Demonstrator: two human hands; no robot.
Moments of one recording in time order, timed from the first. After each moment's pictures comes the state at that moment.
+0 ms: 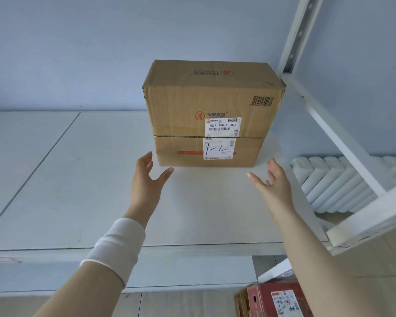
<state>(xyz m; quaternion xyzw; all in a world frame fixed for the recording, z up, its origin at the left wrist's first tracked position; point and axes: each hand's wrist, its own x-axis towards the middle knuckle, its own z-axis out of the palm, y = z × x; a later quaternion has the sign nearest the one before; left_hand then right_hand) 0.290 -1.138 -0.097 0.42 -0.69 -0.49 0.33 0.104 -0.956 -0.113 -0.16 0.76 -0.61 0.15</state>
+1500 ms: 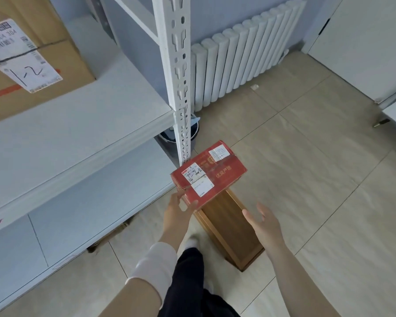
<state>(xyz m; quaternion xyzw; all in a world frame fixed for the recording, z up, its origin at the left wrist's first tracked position) 0.340 -0.795 -0.197 0.32 -0.77 -0.53 -0.13 0.333 -0.590 -0.193 0.24 0.82 -0.47 0.23</state>
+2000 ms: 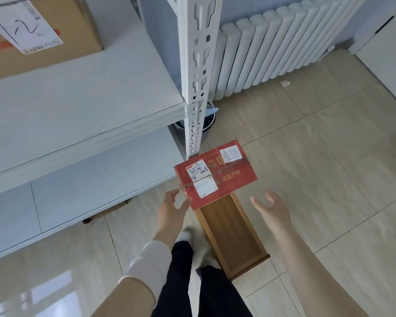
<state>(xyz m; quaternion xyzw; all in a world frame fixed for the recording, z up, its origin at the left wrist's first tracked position) 0.311 -0.792 -0.251 0.43 -0.72 -0.54 -0.10 0.227 -0.572 -0.231 0.19 0.87 -0.36 0.28</state>
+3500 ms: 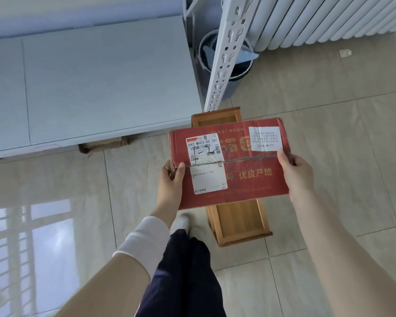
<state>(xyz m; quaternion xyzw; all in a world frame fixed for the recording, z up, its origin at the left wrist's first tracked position) 0.378 -0.739 -0.346 0.54 -0.52 -0.66 0.03 0.210 -0.548 -0.349 0.16 0.87 -0.40 0.25</state>
